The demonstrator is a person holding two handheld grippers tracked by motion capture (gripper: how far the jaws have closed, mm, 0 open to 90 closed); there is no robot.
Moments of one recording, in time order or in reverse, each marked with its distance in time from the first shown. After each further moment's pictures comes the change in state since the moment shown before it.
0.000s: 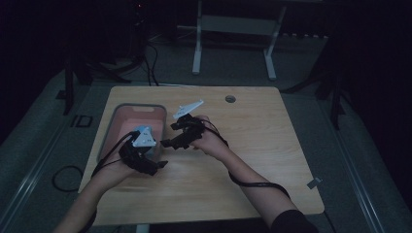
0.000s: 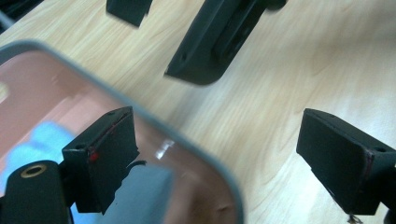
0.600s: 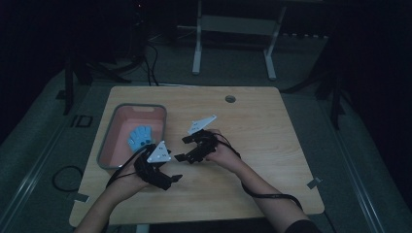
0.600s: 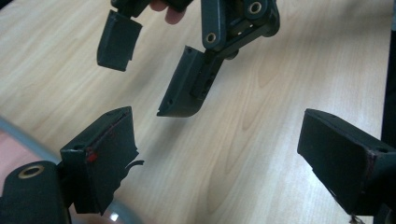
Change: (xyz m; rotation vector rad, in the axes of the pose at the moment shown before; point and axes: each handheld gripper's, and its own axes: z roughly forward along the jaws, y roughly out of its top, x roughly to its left) left arm -0.040 0.000 0.021 -0.036 -0.075 0.053; right arm -0.004 -0.060 -0.009 0.023 0.053 -0.032
